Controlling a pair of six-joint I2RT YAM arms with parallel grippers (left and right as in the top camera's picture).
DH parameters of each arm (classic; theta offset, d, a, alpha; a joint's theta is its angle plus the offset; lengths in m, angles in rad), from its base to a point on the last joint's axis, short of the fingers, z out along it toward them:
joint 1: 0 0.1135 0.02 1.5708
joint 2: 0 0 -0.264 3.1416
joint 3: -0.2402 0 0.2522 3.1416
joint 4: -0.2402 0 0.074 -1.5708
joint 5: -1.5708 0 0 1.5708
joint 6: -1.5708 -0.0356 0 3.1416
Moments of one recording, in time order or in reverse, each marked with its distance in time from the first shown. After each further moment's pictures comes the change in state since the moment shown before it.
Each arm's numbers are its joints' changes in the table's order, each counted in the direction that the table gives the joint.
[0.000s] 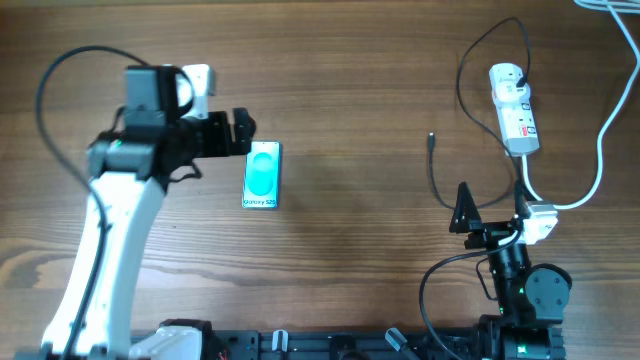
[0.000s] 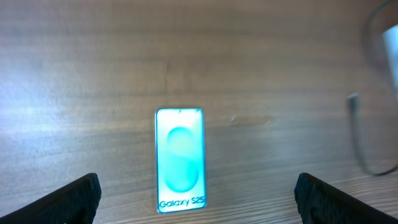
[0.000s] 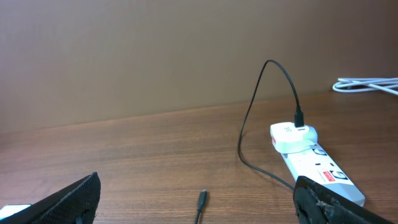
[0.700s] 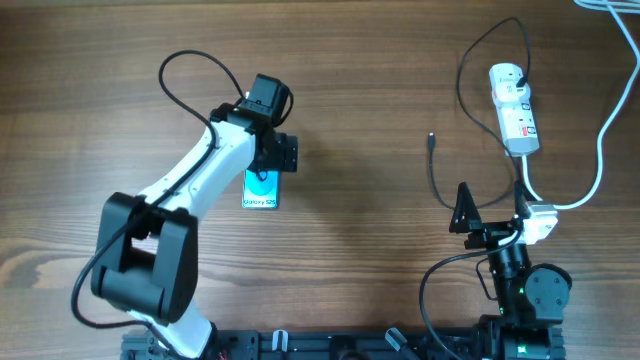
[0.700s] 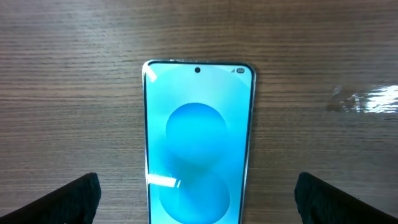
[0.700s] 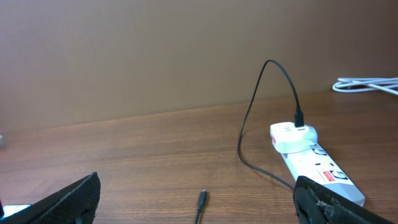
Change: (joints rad) left arm -0.275 -0.443 0.000 0.055 0.378 0.180; right arm 0.000 0.000 0.000 0.000 0.000 0.000
